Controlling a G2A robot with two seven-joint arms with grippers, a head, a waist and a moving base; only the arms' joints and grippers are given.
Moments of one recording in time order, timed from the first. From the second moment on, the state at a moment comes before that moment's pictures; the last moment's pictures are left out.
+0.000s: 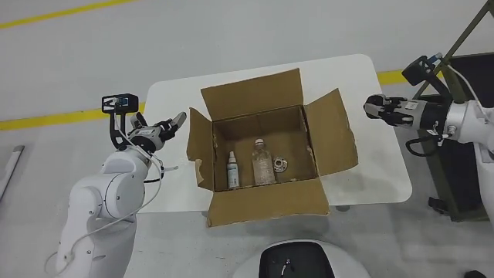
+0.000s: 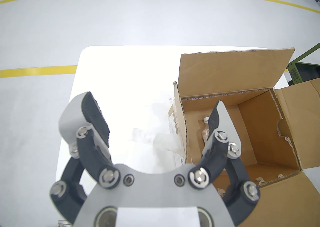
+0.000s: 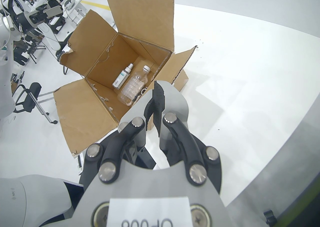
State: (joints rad) left arm 1.11 -1.01 -1.50 -2.01 0.93 0.23 -0.86; right arm -1.02 -1.13 1.74 -1.71 -0.32 -0.45 1.26
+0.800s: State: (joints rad) left arm 1.15 -1.01 -1.52 -2.03 0.99 0.19 -0.72; right arm -1.04 -1.12 1.70 -1.75 -0.31 -0.46 1.13
